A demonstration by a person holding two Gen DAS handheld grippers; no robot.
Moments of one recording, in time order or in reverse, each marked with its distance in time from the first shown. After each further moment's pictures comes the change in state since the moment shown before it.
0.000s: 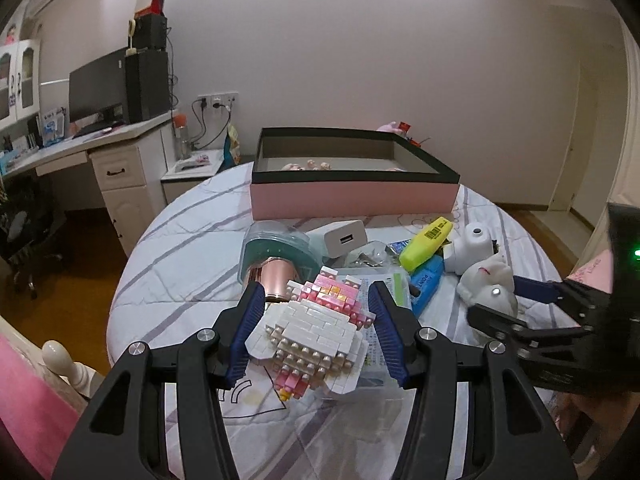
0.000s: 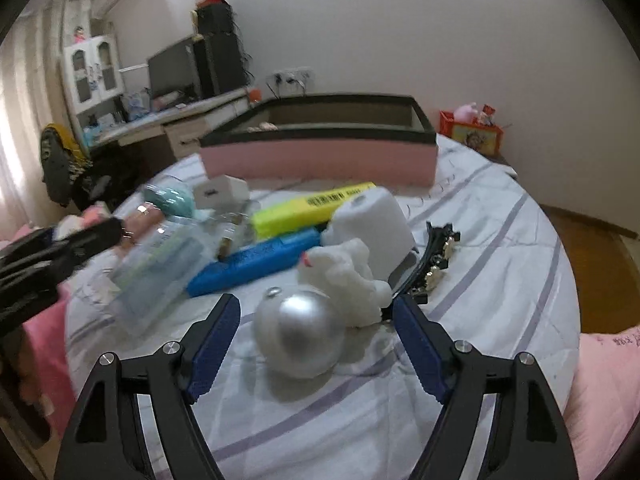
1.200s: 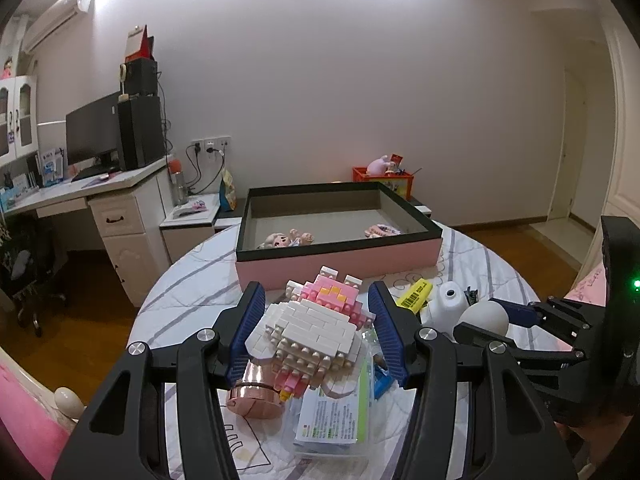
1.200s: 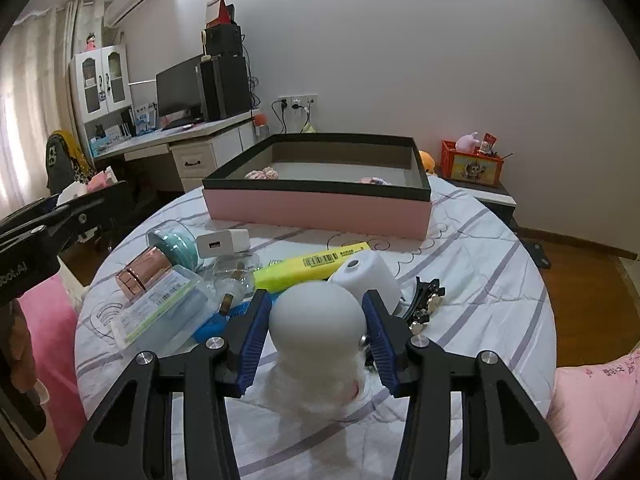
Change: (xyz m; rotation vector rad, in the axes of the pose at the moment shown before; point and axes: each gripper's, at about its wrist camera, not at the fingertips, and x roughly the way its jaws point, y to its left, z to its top) left arm -0.017 -0.024 0.047 0.063 -0.125 0.008; right arm -0.021 -0.003 0.029 -0.045 -0.095 0.017
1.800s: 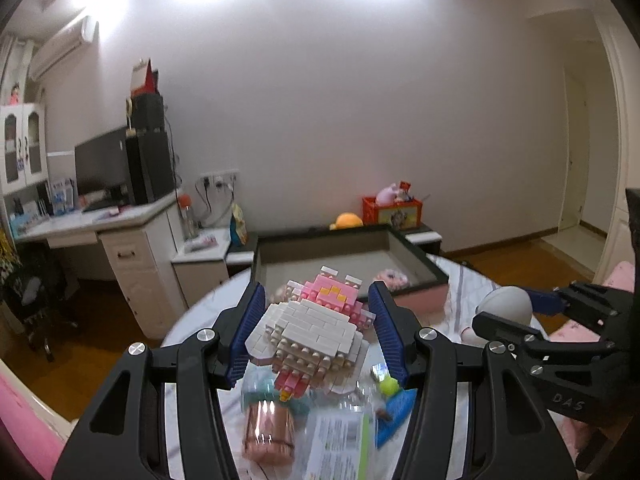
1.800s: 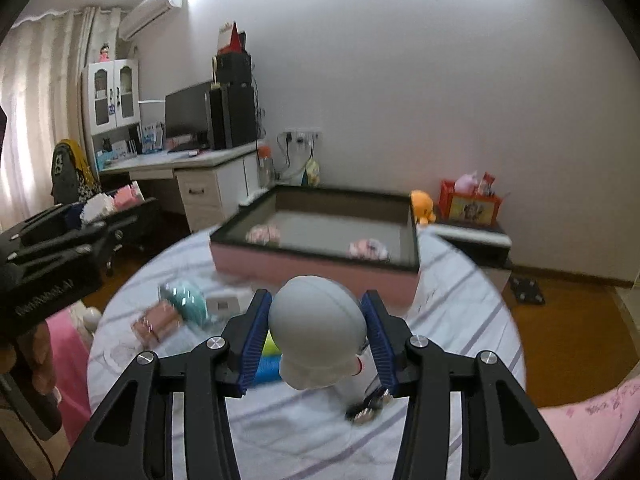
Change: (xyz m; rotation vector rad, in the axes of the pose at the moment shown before) left arm -0.012 -0.006 0.043 0.041 -0.122 0.050; right arm -0.033 0.002 0.049 -0.056 -0.128 -0.011
